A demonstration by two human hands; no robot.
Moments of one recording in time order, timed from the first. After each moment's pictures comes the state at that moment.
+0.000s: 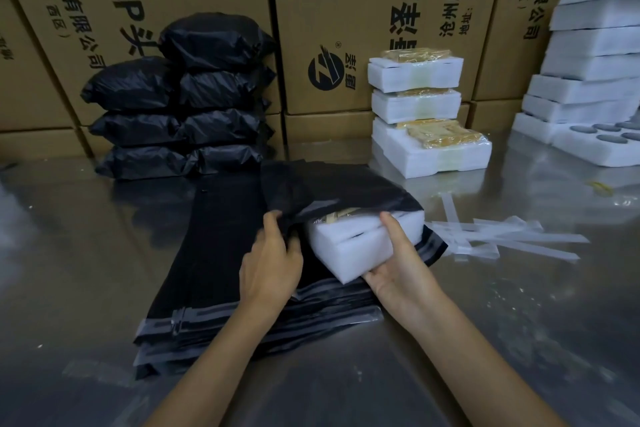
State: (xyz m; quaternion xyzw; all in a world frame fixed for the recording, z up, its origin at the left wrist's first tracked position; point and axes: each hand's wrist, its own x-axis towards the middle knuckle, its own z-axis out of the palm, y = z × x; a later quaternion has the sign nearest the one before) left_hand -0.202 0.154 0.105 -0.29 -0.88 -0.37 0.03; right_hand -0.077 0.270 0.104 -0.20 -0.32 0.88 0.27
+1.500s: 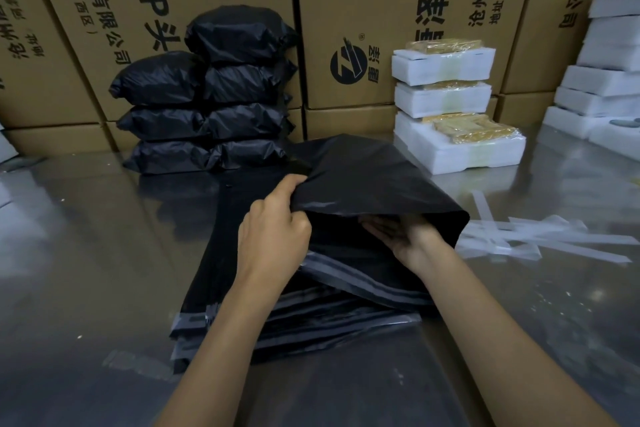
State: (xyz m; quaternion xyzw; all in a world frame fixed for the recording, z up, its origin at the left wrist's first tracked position) left_hand -0.212 0.121 0.158 -0.35 -0.82 -0.44 0.10; right_hand -0.139 0.305 0.105 -0.27 -0.38 0.84 0.30
